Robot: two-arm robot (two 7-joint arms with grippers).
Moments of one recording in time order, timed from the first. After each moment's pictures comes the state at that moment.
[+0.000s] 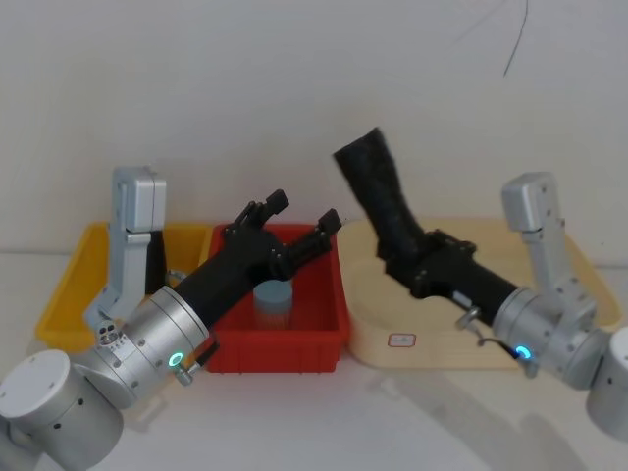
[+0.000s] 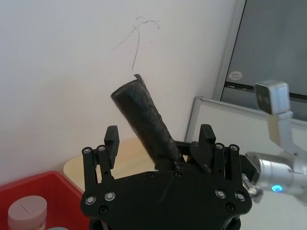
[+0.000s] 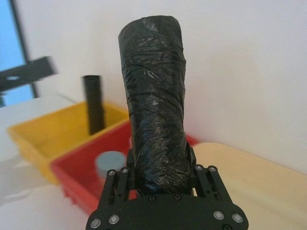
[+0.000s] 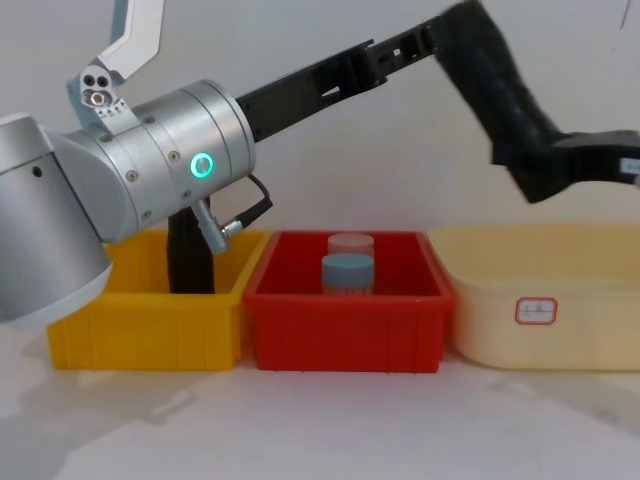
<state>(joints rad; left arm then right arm) -0.49 0.16 0.42 -1.39 -0.66 -0.04 -0.55 0.45 0.41 -0.34 -1.43 0.43 0.13 0.41</state>
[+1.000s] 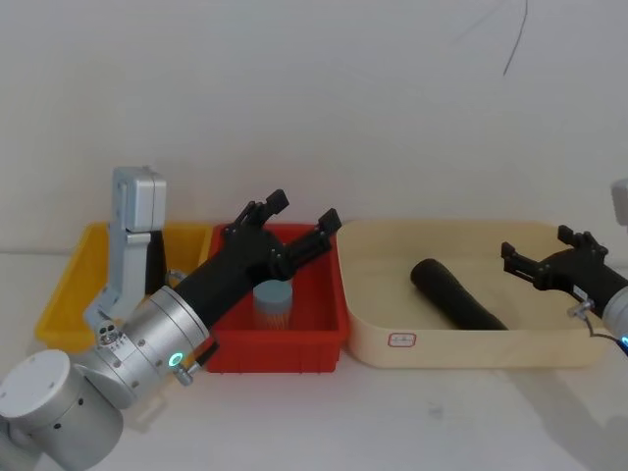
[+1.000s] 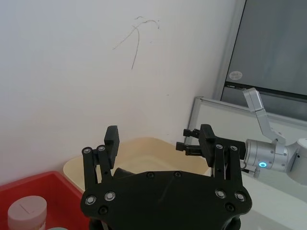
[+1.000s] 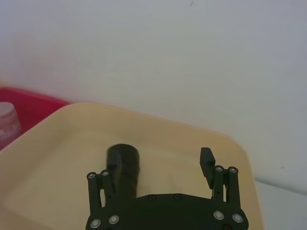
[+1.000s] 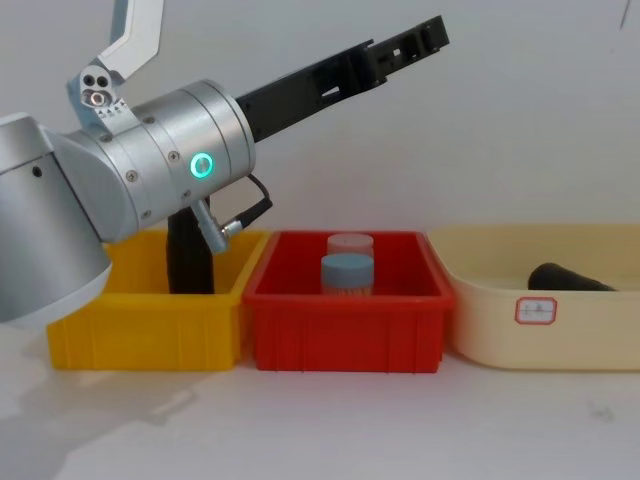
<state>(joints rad) -0.49 0.16 0.42 -1.39 -0.66 -0.04 -0.55 0.46 0.51 -0.20 -1.29 0.37 0.17 0.26</state>
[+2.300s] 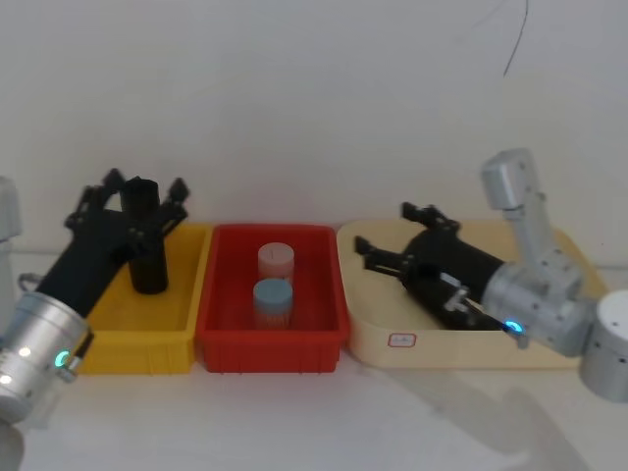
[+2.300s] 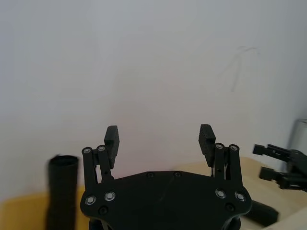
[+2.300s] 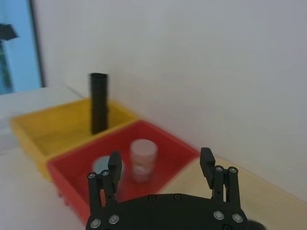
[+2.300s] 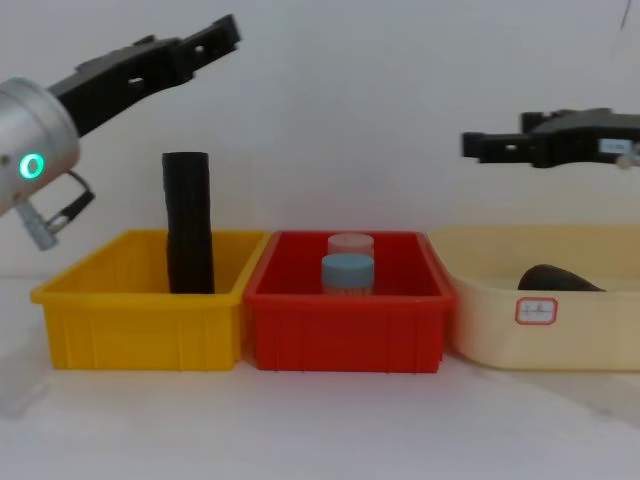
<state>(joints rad) -0.37 0.24 0.26 -1.49 -0.57 -0.16 -0.31 0.56 0.41 -0.37 -1.33 0.37 0.11 0.50</state>
